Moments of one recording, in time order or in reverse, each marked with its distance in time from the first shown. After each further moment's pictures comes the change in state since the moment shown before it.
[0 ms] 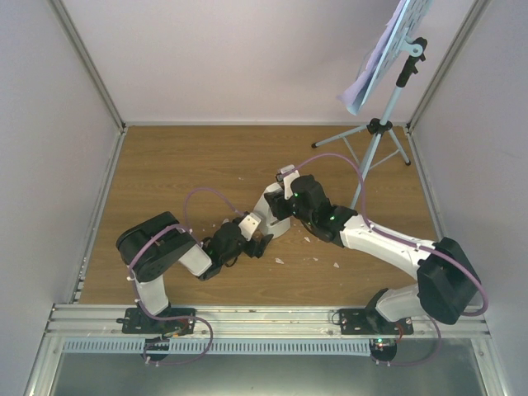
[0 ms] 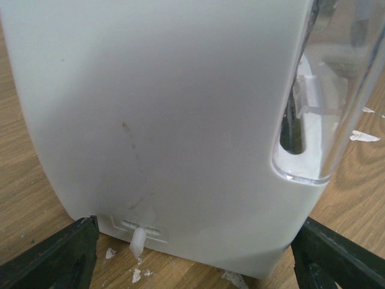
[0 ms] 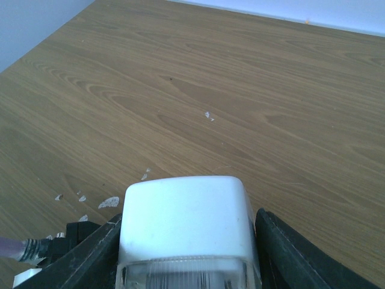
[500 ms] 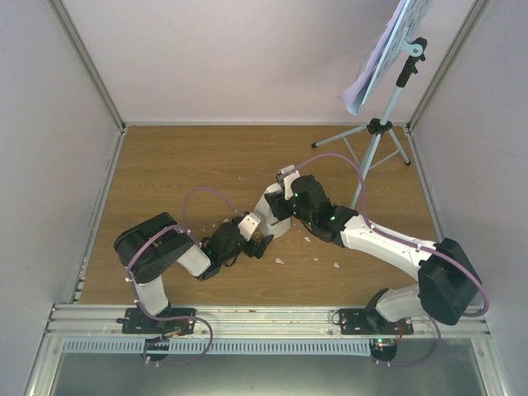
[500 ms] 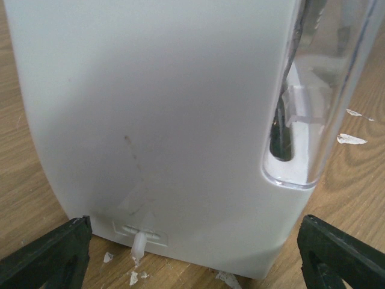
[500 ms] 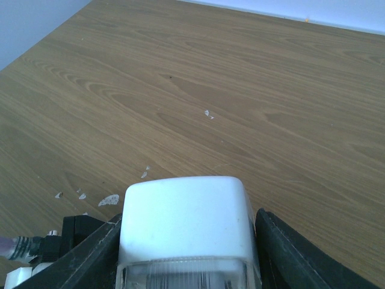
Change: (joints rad) left arm 0.000 -0.020 -0.011 0.007 0.022 0.015; right arm 0.000 -0.006 0.000 -0.013 0.000 0.000
